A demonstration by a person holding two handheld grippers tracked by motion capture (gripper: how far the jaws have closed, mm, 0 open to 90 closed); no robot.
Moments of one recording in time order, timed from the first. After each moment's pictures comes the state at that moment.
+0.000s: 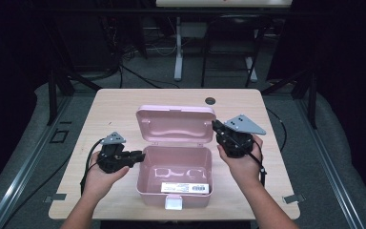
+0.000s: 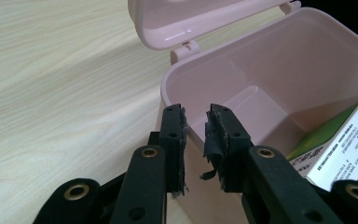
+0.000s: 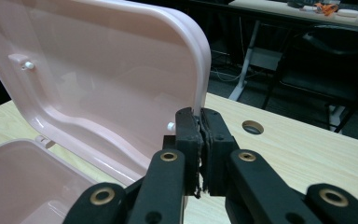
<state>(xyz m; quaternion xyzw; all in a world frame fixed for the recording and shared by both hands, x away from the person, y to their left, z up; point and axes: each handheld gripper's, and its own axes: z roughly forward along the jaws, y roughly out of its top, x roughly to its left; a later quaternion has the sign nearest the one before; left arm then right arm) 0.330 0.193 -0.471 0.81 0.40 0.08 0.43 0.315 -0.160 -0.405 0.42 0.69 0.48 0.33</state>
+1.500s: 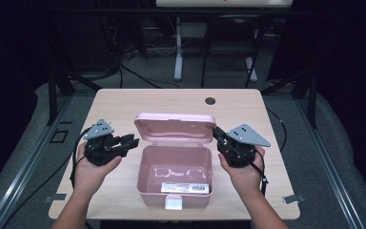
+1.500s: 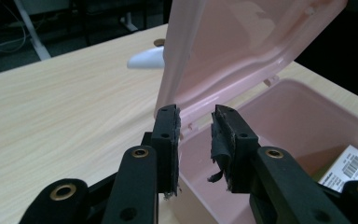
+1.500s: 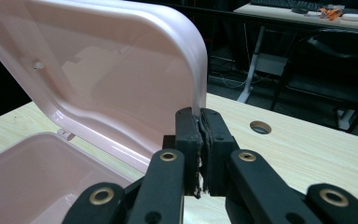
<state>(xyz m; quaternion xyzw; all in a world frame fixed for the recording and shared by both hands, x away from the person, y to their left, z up) 0.317 0.200 -0.409 0.78 0.37 0.17 0.48 0.294 -0.163 -0.412 0.42 0.68 0.50 0.33</state>
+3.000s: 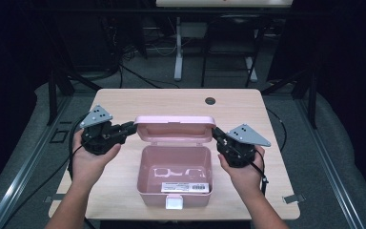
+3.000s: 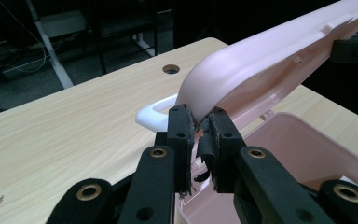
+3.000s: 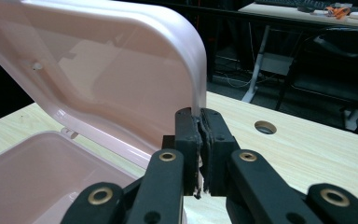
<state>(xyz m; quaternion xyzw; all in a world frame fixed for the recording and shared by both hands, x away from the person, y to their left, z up) 0.317 0.190 -0.370 0.77 0.37 0.21 0.49 0.296 -0.163 -0.413 0.41 0.69 0.50 0.32</state>
